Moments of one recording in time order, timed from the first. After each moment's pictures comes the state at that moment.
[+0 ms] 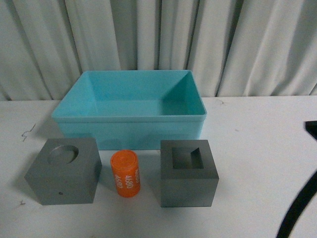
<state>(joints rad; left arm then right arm) 0.00 0.01 0.01 0.00 0.00 -0.01 0.10 1.29 0.46 0.37 -0.10 -0.03</state>
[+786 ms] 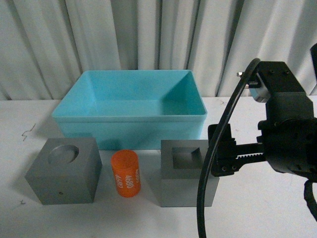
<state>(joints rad) 0.00 0.01 0.01 0.00 0.00 -0.01 0.37 1.76 0.72 0.41 0.05 0.15</state>
